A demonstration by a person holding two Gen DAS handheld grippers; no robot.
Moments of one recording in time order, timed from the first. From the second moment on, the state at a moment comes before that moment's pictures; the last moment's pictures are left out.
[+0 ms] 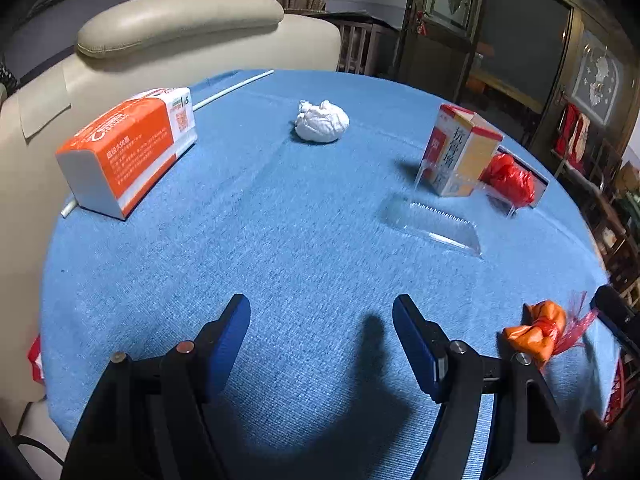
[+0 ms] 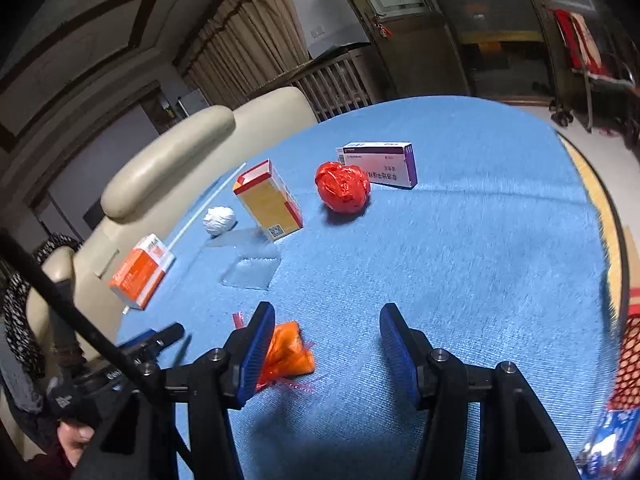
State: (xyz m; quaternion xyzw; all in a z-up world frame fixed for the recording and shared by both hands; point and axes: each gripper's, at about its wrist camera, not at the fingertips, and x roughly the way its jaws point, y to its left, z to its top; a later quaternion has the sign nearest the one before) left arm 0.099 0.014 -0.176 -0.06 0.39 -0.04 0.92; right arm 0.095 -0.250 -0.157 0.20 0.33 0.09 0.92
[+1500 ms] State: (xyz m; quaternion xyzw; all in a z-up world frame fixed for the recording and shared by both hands) left arm 0.106 0.011 -0.186 -0.03 0.42 0.04 0.91; right arm 0.110 -0.279 -0.185 0.31 0.35 0.19 0.87
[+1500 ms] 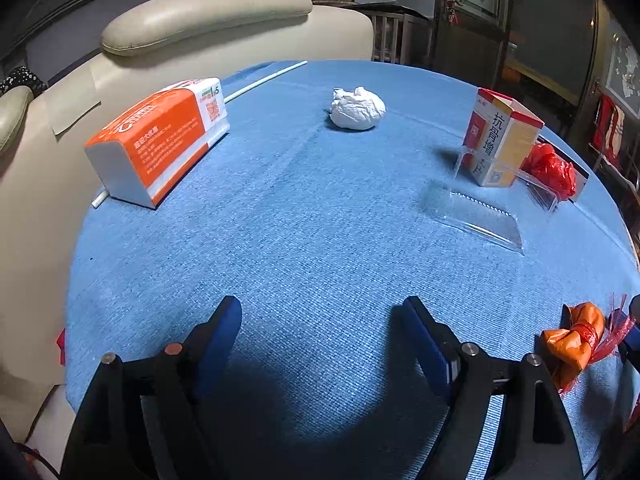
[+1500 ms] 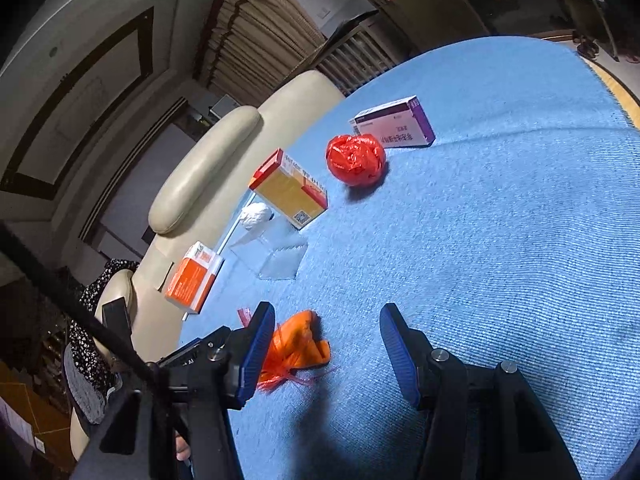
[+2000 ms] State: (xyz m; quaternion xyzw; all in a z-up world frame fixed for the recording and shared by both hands) left arm 0.106 0.010 -0.187 -0.03 0.42 0.04 0.91; right arm 0.105 -0.280 -0.183 0.30 0.34 0.18 0.87
